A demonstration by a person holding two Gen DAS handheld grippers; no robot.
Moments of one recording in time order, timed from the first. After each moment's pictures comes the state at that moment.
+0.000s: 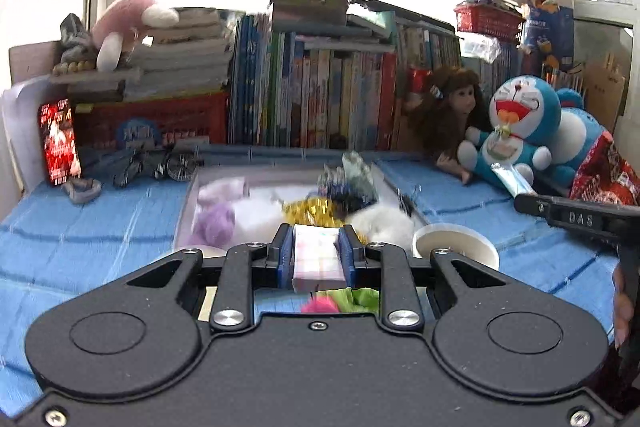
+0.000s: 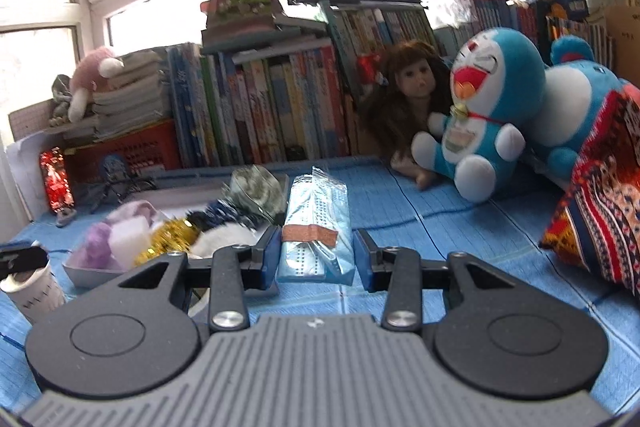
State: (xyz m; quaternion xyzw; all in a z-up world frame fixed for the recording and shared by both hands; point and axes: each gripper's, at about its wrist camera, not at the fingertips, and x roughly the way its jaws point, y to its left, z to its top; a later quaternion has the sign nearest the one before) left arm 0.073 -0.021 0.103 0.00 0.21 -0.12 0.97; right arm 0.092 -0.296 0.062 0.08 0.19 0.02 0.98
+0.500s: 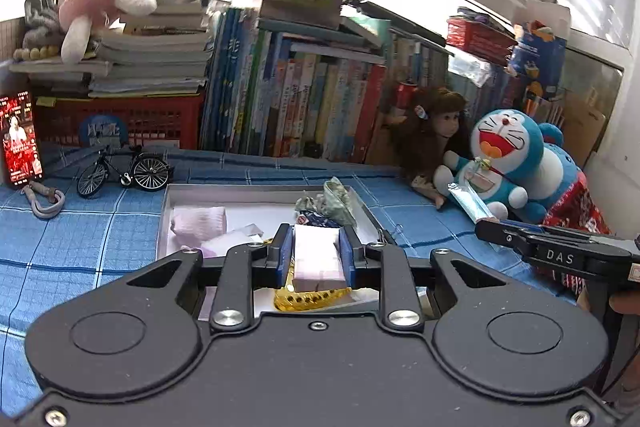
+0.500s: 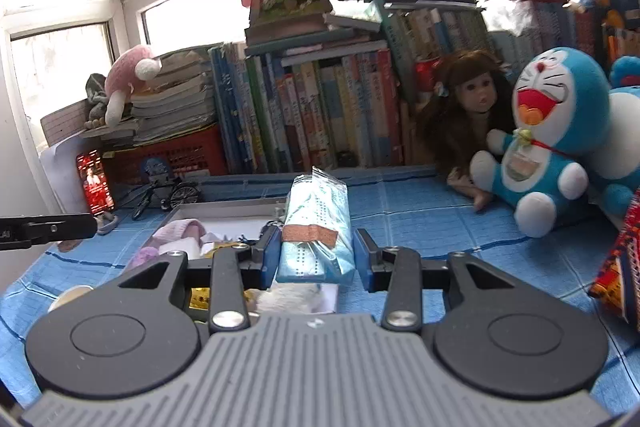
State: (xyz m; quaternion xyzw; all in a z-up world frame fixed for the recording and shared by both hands) left arm 0.147 0.012 0.157 -0.06 0.26 -0.18 0.95; right arm 0.141 -0.277 0.108 0.08 0.23 0.08 0.97
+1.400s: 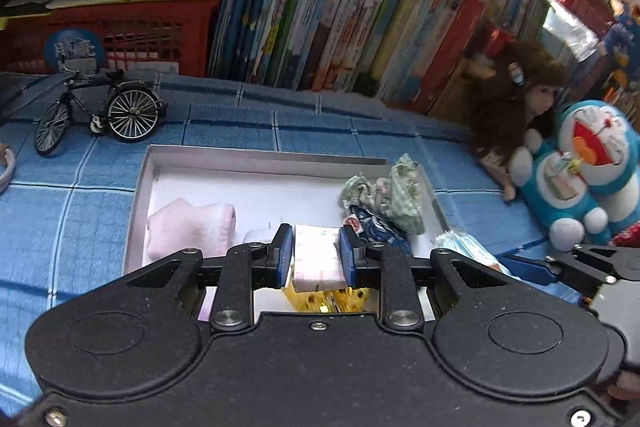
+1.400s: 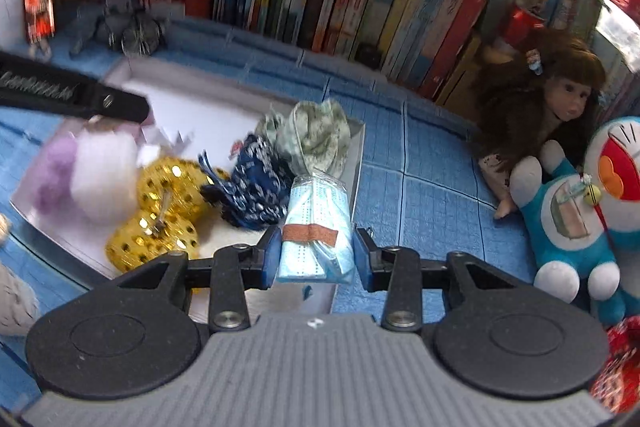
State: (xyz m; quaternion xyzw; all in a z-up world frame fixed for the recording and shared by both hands) left arm 0.346 -0.014 0.098 -0.09 0.43 -0.12 0.89; right arm 0.291 -0.182 0.080 -0.16 0.46 0.06 0.87
